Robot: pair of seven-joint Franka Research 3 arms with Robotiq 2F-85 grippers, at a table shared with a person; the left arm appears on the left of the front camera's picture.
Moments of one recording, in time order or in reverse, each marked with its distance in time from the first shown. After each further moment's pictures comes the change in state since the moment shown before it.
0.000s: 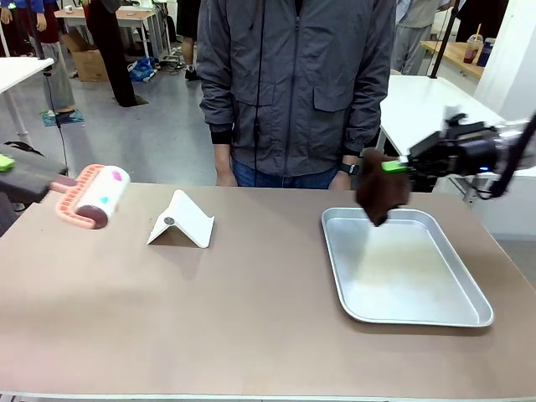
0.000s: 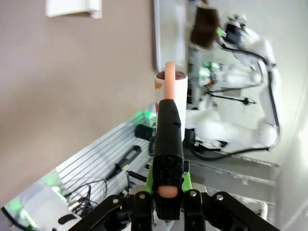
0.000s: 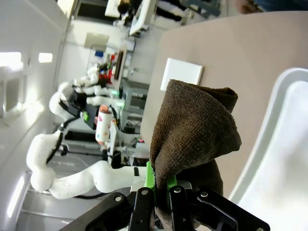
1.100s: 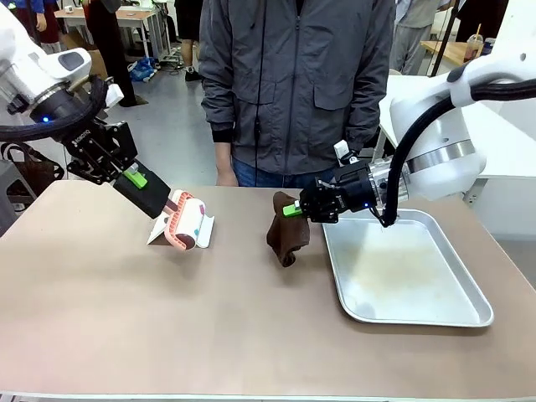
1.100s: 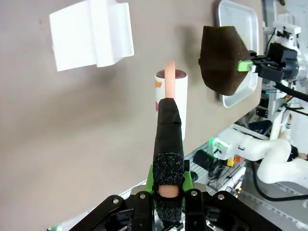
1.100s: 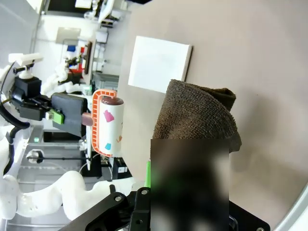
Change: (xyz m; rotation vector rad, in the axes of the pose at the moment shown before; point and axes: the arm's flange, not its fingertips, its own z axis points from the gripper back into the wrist) left arm 0.102 -0.057 -0.138 0.409 0.012 -0.053; right arm -0.026 -0.017 -0.172 -0.136 0.042 -0.043
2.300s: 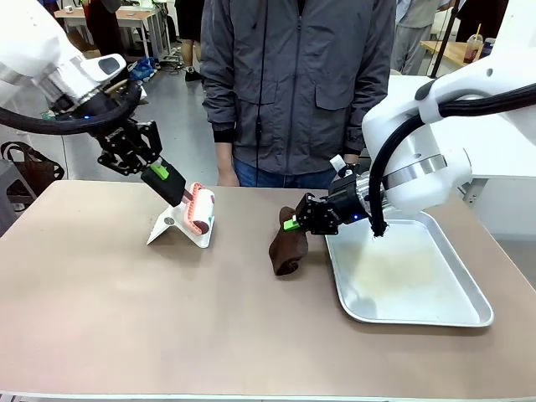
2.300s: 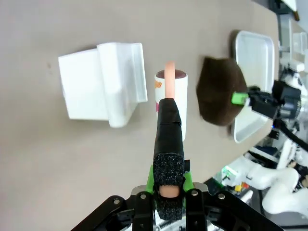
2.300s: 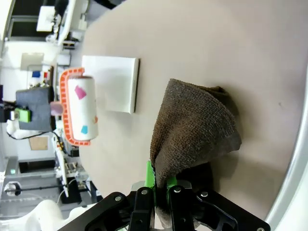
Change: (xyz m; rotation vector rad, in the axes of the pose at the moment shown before) left arm 0.072 -0.007 -0.026 0.082 -0.070 0.036; right arm -0.006 -0.019 -0.024 -0.201 -0.083 -0.081
